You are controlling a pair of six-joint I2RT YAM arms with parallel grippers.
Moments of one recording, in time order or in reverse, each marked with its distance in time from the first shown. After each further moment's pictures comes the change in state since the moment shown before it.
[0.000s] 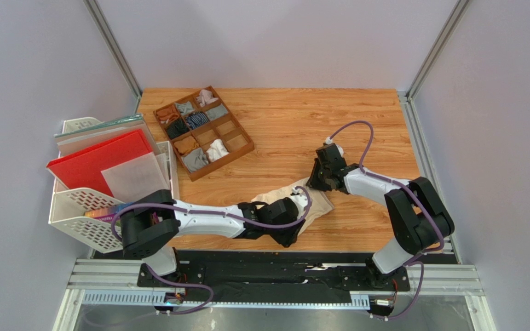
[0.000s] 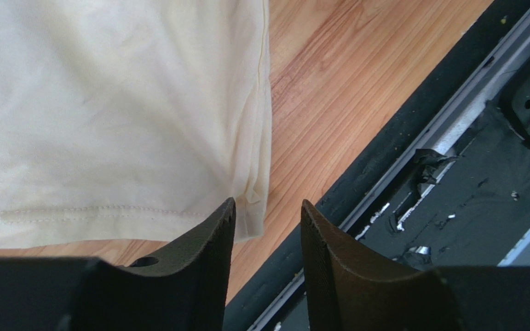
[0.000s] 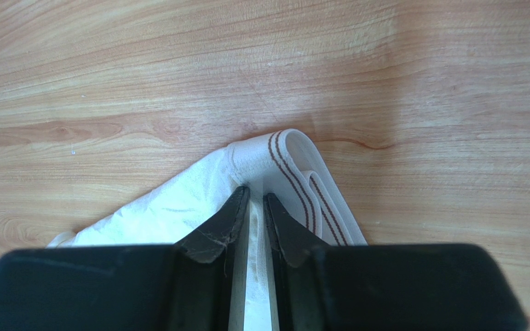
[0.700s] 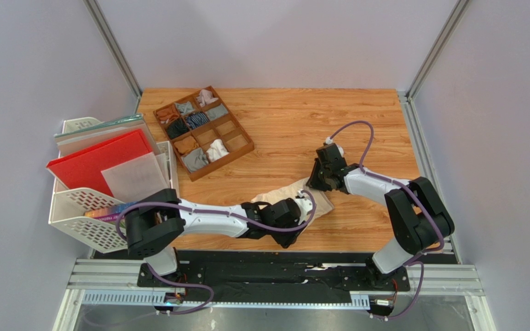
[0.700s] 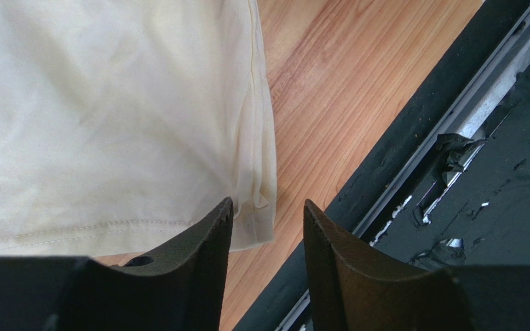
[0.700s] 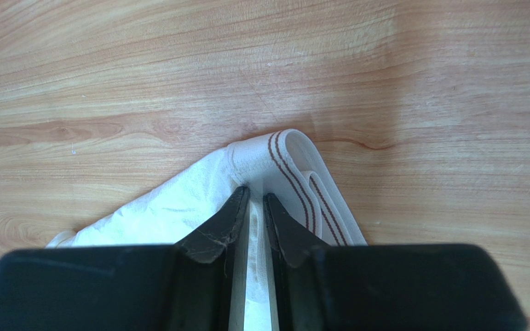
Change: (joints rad) left arm -0.001 0.023 0.027 -0.026 0.008 0.126; right arm -0.003 0.000 0.000 0.000 -0.005 0.000
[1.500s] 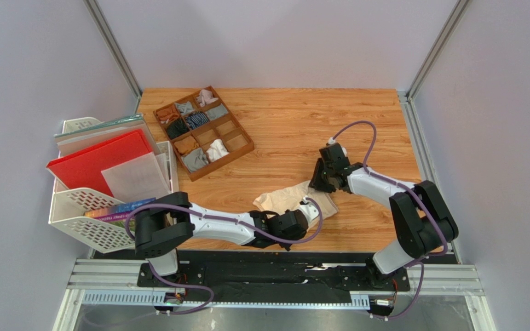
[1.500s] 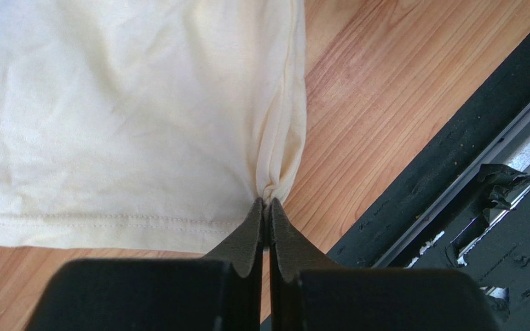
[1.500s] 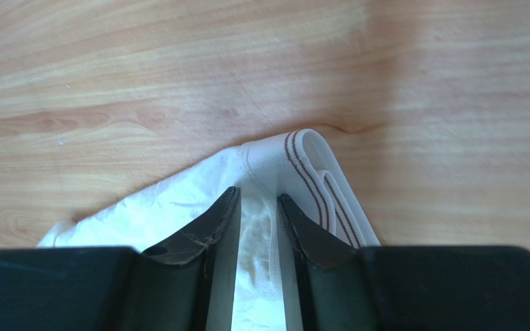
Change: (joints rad) left arm -0.086 0.066 0.019 0.017 -0.208 -0.008; right arm -0.018 -0.025 0.003 -0.048 -0.012 -0.015
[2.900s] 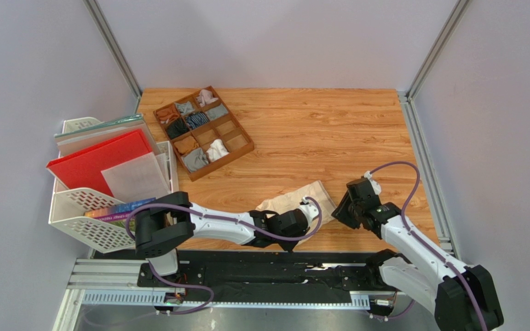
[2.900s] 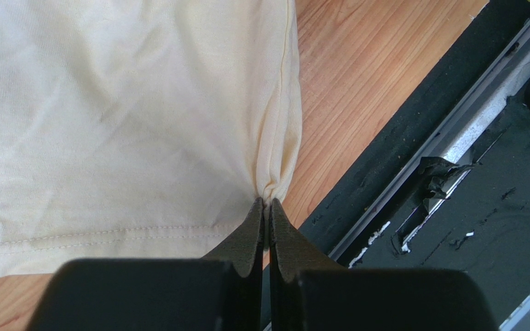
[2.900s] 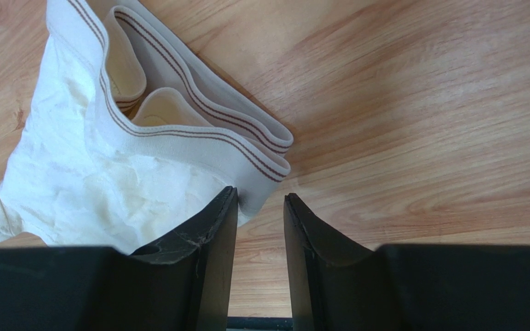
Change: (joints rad) left arm 0.004 0.000 -0.004 0.030 0.114 -0.085; right arm -0.026 -0.645 -0.379 -0.305 0.071 0.217
